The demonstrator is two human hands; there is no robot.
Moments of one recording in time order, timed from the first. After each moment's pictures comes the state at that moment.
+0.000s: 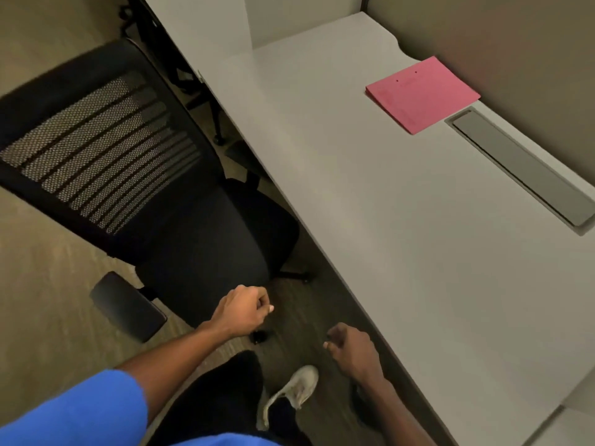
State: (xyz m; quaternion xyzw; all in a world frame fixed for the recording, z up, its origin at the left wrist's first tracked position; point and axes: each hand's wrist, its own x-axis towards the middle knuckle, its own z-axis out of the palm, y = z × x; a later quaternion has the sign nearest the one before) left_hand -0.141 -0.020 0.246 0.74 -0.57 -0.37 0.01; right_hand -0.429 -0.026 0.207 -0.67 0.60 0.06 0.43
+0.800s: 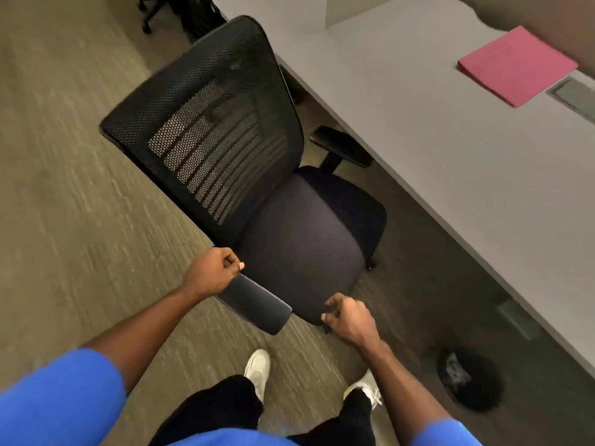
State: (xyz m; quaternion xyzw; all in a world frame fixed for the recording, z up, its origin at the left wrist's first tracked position) left_hand 0.241 0.054 0.230 0.80 -0.50 -0.33 0.09; right_hand -0.096 0.045 0.179 -0.66 0.62 0.07 0.42
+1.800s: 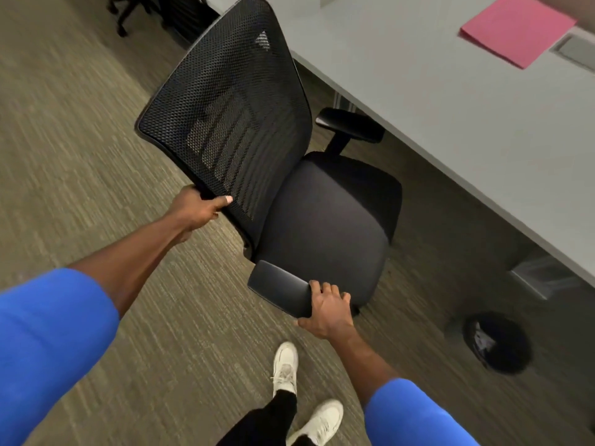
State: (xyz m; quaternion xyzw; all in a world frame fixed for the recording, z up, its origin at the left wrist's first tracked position) left_hand 0.376 -0.018 0.257 0.77 -0.39 -0.42 0.28; right_hand 0.045 0.108 0.135 -0.75 0.59 0.12 0.27
